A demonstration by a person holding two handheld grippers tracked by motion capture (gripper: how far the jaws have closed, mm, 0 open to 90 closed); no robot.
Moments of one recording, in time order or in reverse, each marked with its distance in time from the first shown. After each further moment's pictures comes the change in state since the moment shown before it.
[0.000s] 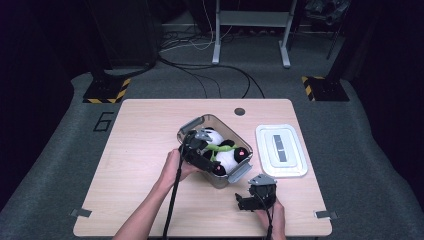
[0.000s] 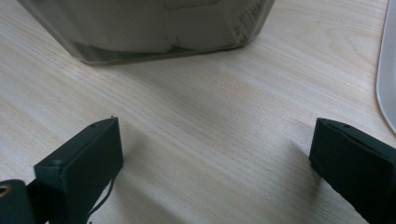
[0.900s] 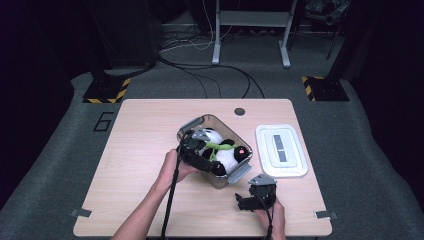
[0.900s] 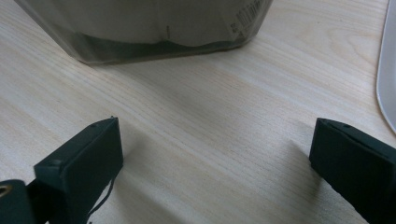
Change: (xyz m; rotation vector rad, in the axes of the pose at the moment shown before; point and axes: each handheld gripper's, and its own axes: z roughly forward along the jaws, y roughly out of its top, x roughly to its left) left arm -0.008 0.002 -0.002 0.016 -0.009 0.004; right arm 0.000 0.000 0.000 0.000 0.000 0.000
